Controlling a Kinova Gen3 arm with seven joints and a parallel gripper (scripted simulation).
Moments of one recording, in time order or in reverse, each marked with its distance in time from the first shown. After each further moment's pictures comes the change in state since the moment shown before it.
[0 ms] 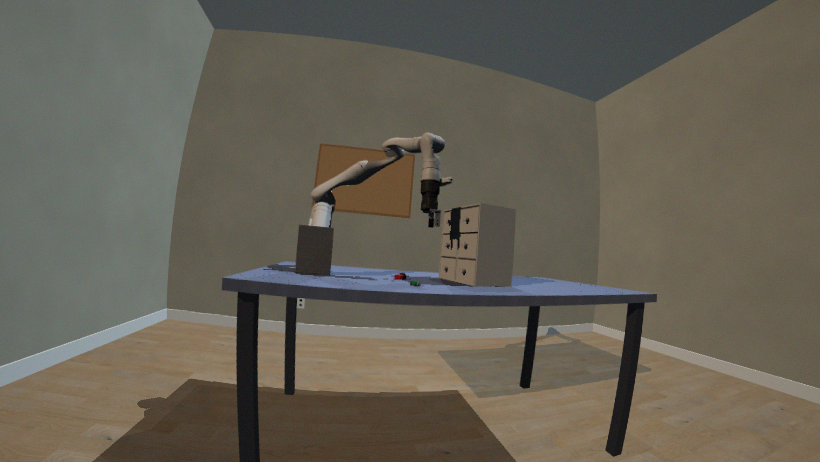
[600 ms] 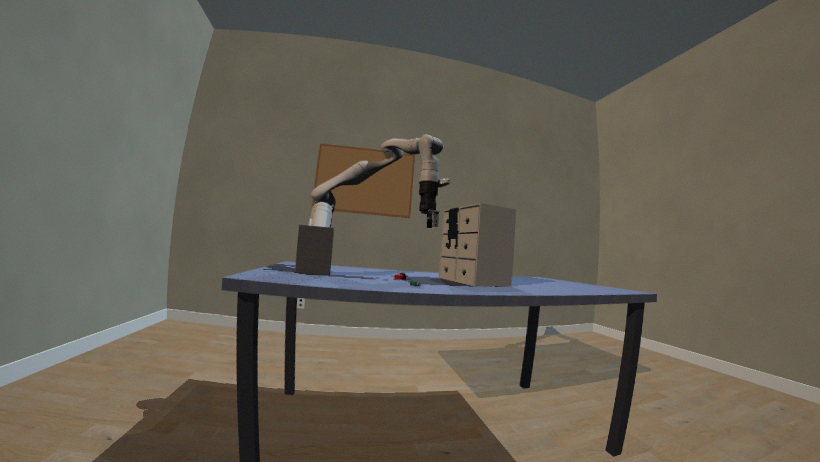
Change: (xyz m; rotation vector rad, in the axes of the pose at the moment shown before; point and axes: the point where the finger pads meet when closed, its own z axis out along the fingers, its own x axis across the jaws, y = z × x) arm -0.022 -0.003 0.000 0.000 0.002 -0.012
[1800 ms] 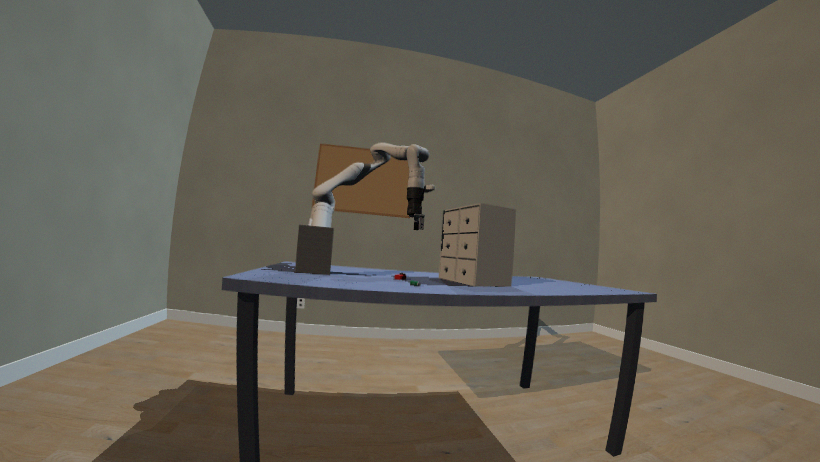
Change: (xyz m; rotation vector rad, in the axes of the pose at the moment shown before) arm -0.129 0.005 0.003 0.002 -0.007 -0.001
